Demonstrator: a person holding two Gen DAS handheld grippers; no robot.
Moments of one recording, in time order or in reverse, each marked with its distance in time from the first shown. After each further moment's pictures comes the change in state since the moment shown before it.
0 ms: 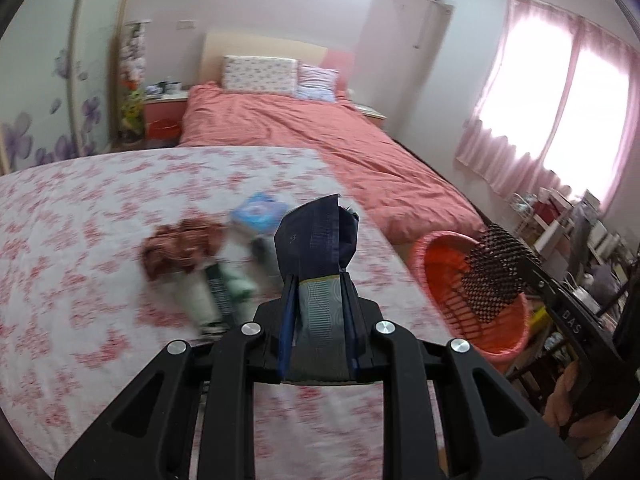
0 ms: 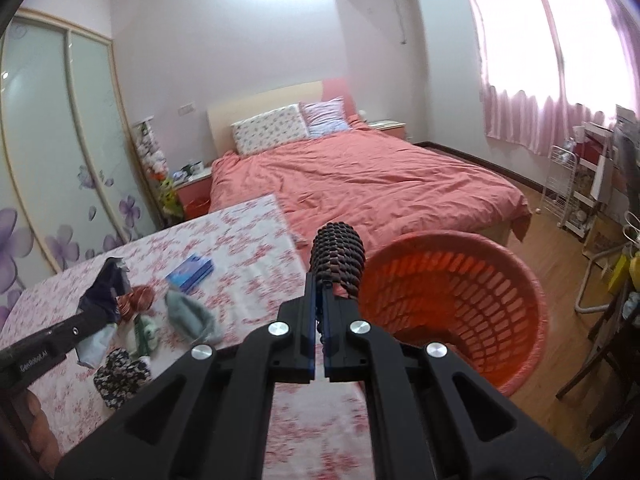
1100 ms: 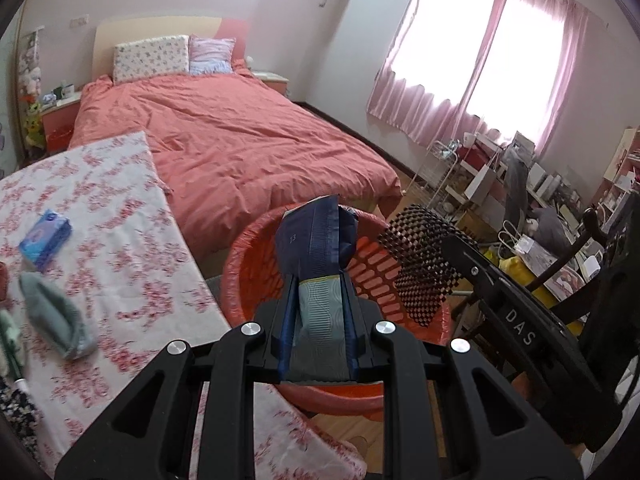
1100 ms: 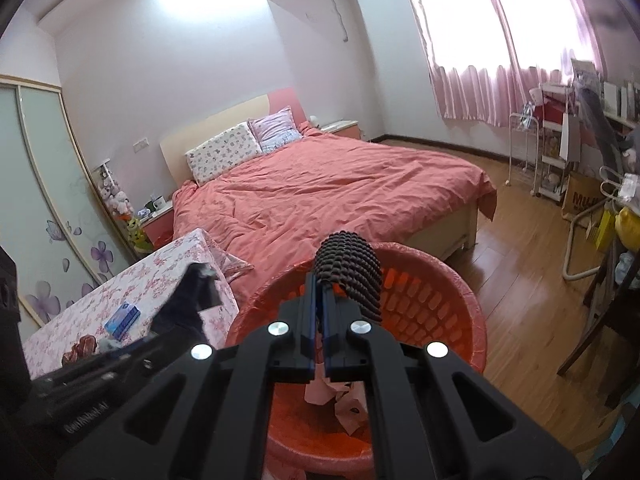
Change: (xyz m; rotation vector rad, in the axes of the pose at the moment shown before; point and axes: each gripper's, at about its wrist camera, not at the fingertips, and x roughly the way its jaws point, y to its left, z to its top) left arm 0.106 -0.158 -0.001 0.160 0.130 -0.258; right arm 0.033 -0.128 0.014 0.180 -0.016 -0.065
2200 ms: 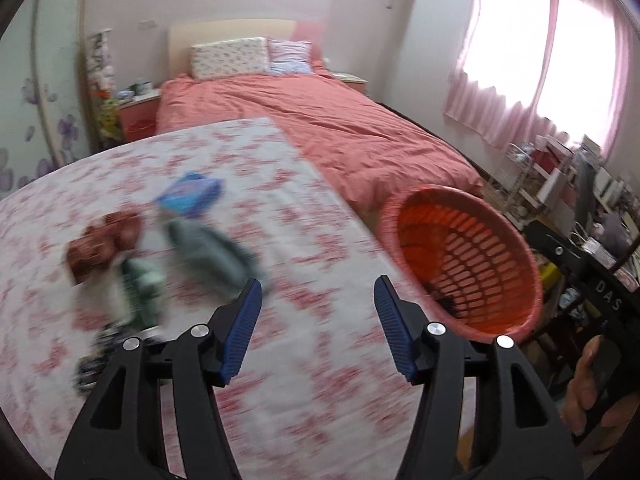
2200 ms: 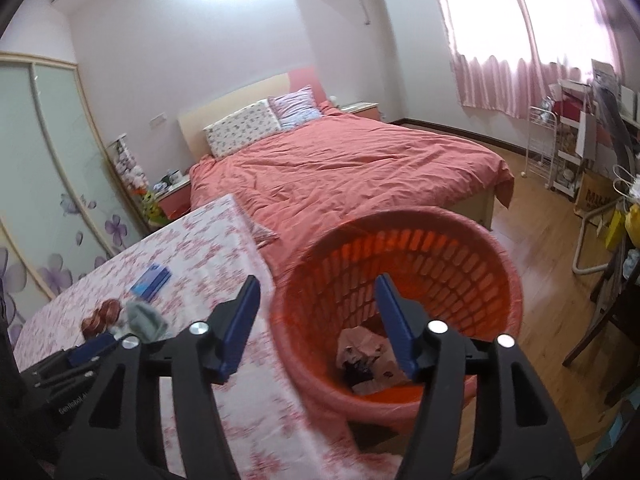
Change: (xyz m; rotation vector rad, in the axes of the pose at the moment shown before) left arm -0.084 0.081 -0.043 -0.062 -0.017 0.305; right arm -0.024 0.060 -0.036 -0.068 0.064 0.044
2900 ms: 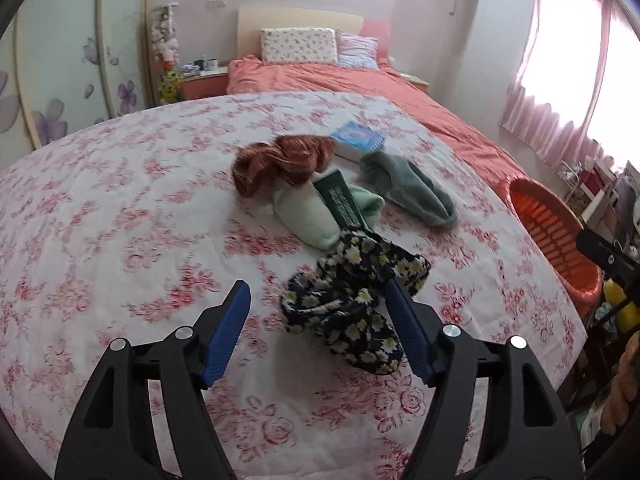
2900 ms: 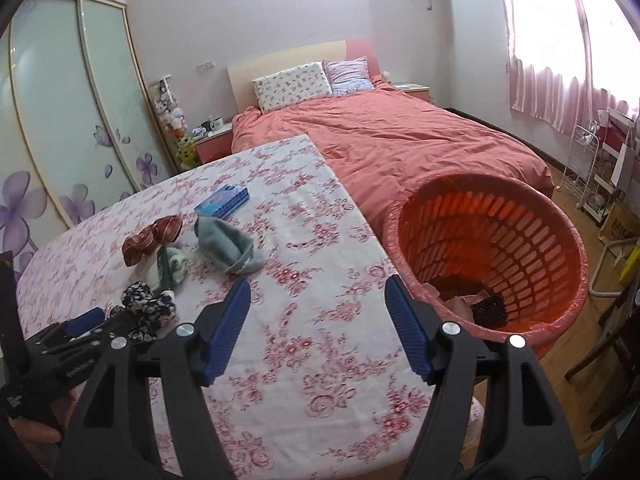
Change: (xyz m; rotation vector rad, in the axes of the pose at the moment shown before) left arm -0.021 0.125 -0.058 -0.098 0.023 0.132; right arm -0.001 0.108 -0.056 -0.170 0.117 0.075
